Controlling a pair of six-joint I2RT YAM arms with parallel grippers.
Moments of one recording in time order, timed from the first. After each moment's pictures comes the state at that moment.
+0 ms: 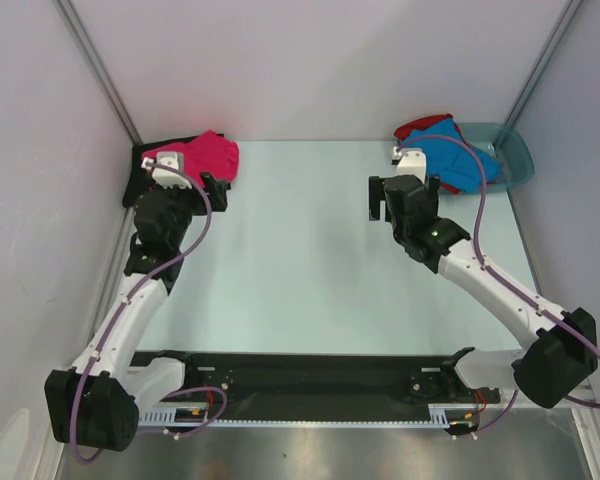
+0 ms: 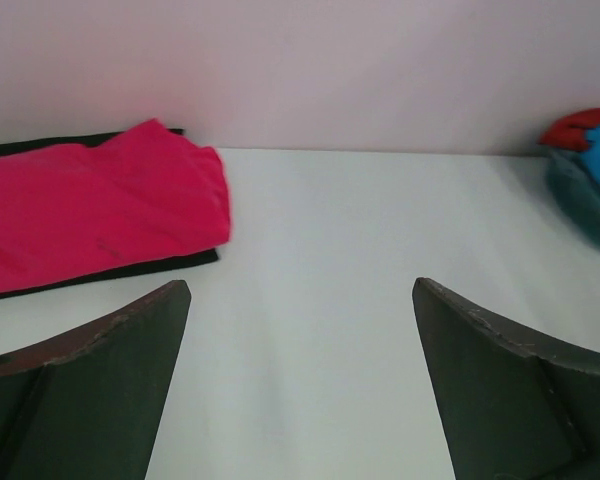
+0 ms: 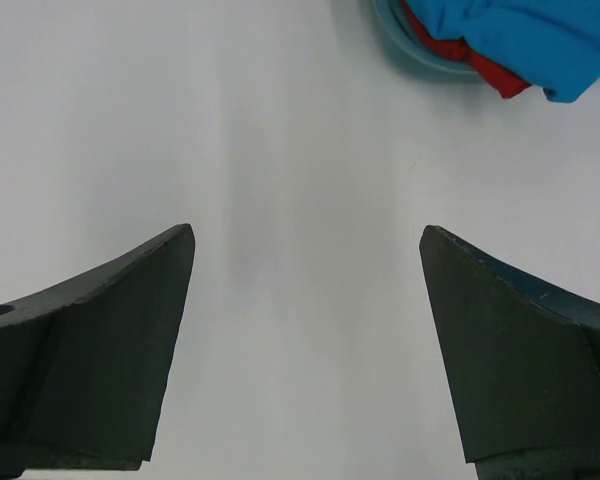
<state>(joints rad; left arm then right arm) -0.12 1.03 0.79 0.20 0.01 -0.14 0.58 1.27 1.09 -0.31 0.61 0.20</state>
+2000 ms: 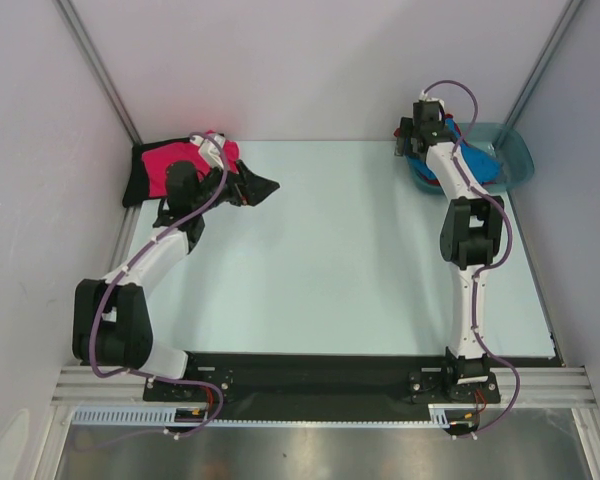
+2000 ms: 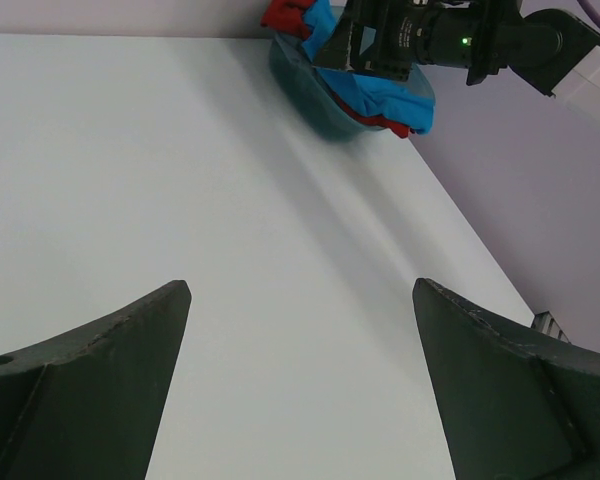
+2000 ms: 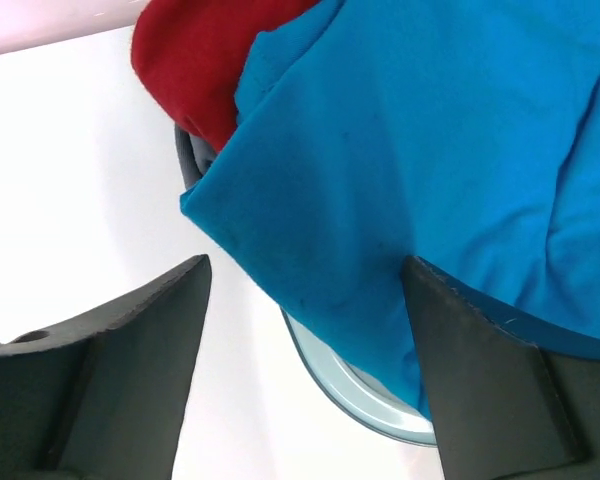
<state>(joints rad) -0.15 1.45 0.96 0.35 0.68 -0.50 0.10 2.36 2.19 -0.52 0.24 0.19</state>
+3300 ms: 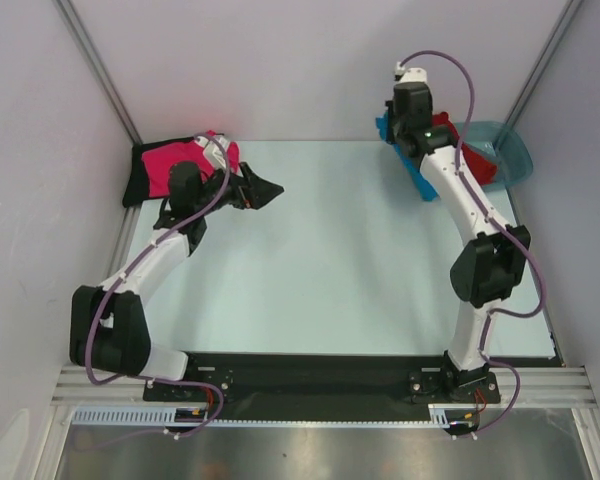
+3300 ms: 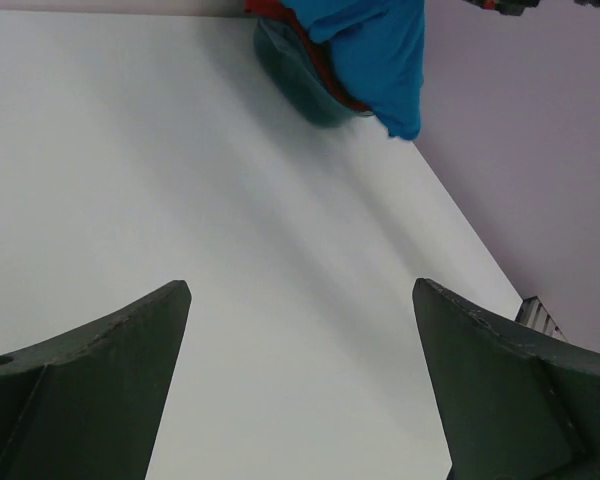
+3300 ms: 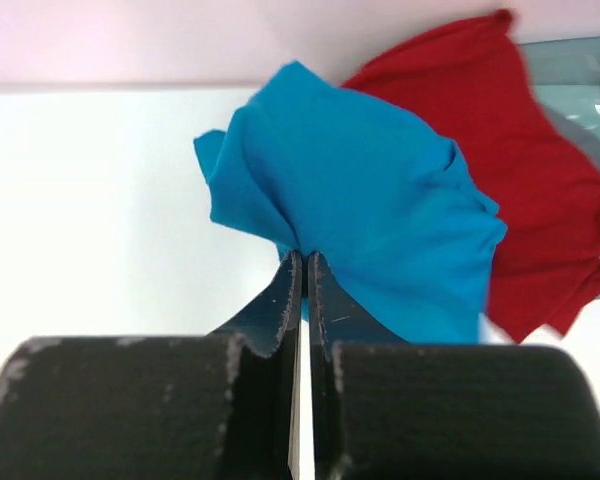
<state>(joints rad) -0.18 1.43 0.97 0.29 0.68 -0.50 0.26 1.97 2.01 -0.50 0.34 0.10</state>
